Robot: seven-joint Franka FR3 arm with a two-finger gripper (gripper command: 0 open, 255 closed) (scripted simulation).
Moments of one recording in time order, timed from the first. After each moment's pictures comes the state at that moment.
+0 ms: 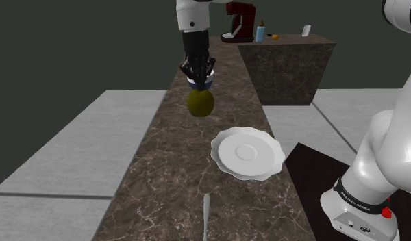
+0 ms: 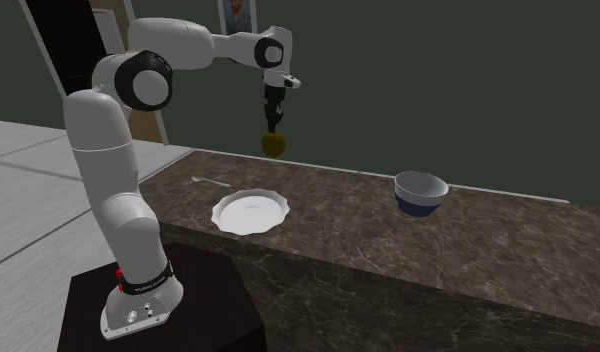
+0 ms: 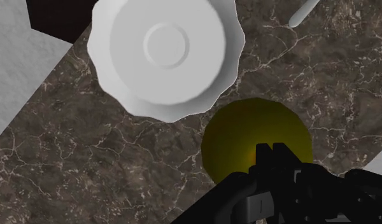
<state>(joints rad) 0.24 0.08 0.09 -1.59 0.09 1.55 0.40</state>
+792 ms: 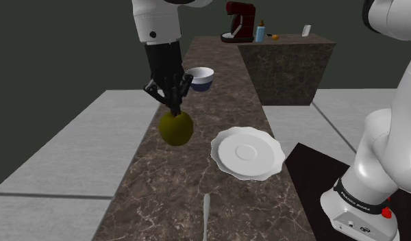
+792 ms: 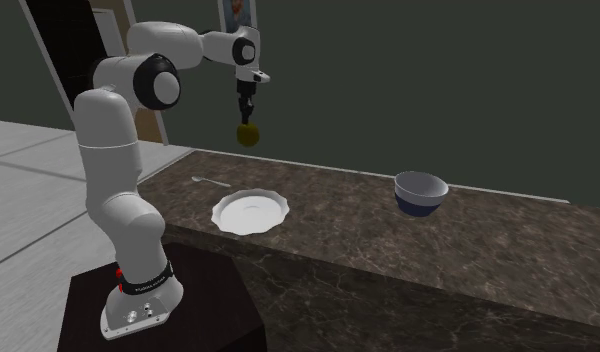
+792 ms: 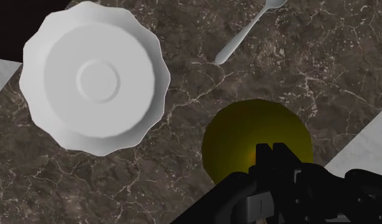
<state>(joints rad) 0.40 0.15 0.21 -1.50 0.09 1.56 0.67</state>
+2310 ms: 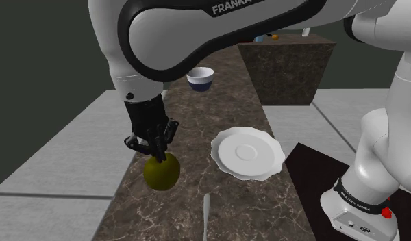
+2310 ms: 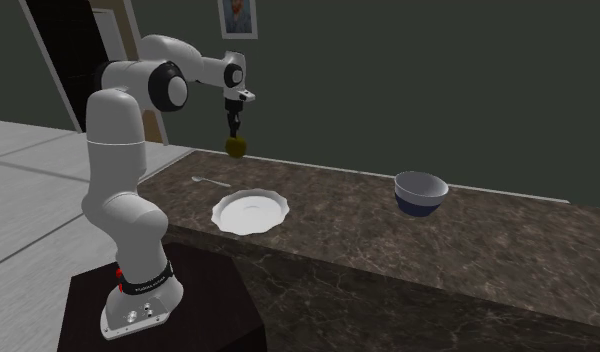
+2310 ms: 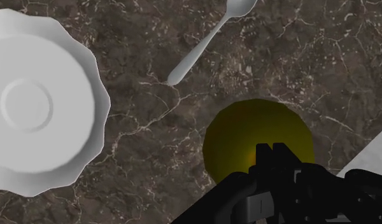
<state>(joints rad) 0.50 0.24 0.27 -1.60 0.07 1.77 0.82</state>
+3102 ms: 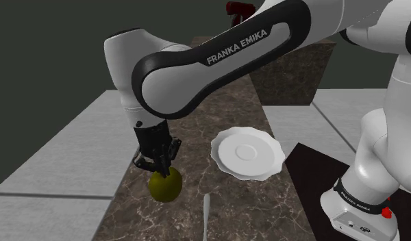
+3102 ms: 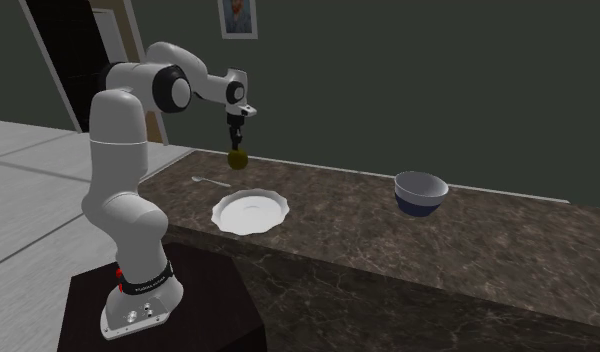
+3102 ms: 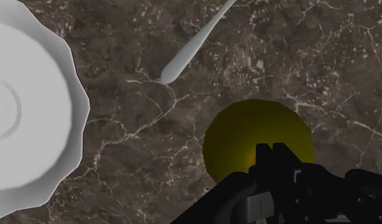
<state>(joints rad) 0.50 0.27 0.27 -1.73 0.07 1.92 0.81</state>
